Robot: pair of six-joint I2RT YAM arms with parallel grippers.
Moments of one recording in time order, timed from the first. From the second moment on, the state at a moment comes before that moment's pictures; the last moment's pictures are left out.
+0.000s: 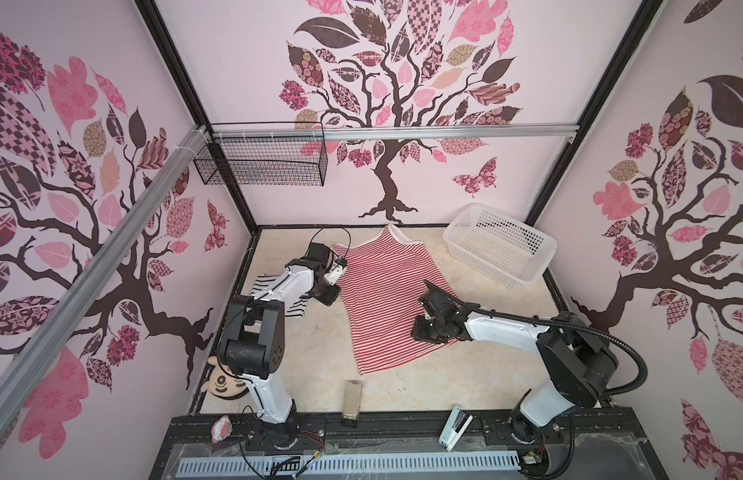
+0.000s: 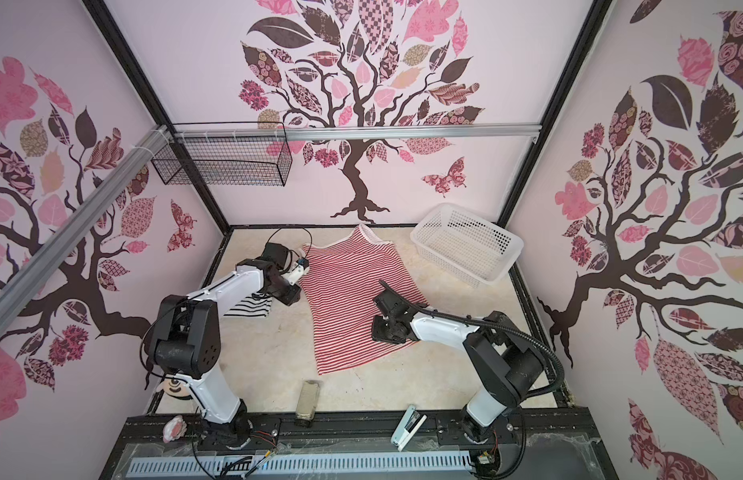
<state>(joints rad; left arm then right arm) -0.19 1.81 1.29 -0.70 0.08 0.40 0.71 1.60 0.84 -0.32 -0.12 0.82</state>
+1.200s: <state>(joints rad) -0.50 1.93 1.28 -0.71 0.00 0.42 0.58 1.37 0.79 -0.49 -0.08 0.75</state>
